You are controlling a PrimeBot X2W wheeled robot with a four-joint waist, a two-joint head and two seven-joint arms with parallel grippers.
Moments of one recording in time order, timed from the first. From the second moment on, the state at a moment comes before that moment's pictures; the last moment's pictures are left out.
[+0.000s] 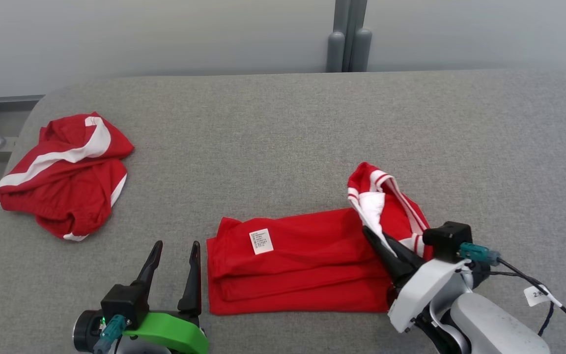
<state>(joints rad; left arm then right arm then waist) -0.05 0.05 -0.17 0.29 -0.23 -0.08 -0.26 -0.33 -0.31 0.64 0.39 0.67 0.13 -0.20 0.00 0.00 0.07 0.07</state>
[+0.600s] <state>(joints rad) -0.03 0.05 -0.24 0.29 -0.26 -0.07 -0.26 -0.47 -0.22 0.84 0.54 0.67 0.13 -0.17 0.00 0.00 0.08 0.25</state>
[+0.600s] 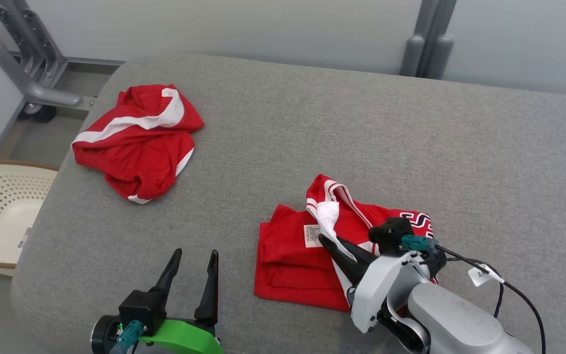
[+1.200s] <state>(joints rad) -0.03 0.05 -0.25 0.29 -0.29 -0.05 -0.26 -0.58 -0.15 0.85 0.60 0.77 0.13 -0.25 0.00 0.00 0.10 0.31</state>
